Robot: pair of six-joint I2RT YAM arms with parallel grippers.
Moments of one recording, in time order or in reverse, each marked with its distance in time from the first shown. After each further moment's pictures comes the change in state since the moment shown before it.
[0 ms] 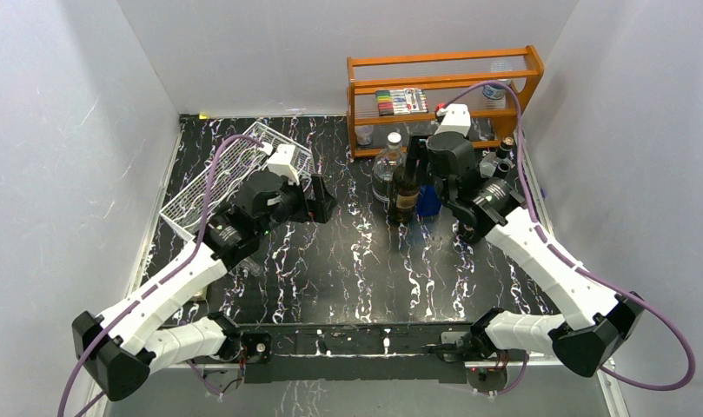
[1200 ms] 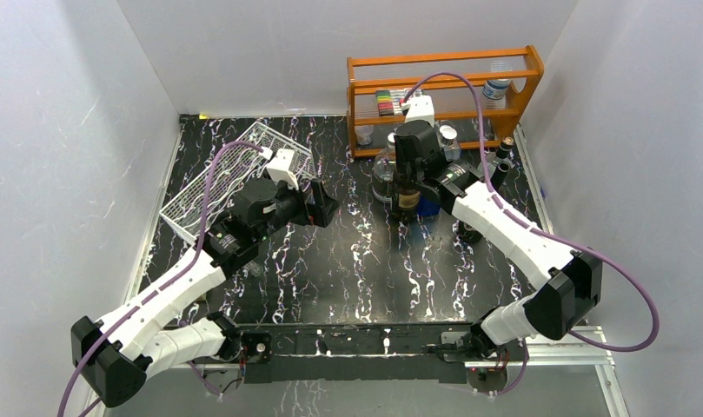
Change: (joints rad) left arm 0.000 -0.036 -0.096 0.145 0.046 0.031; right arm -0.016 0.241 0.063 0.101 0.063 -0.180
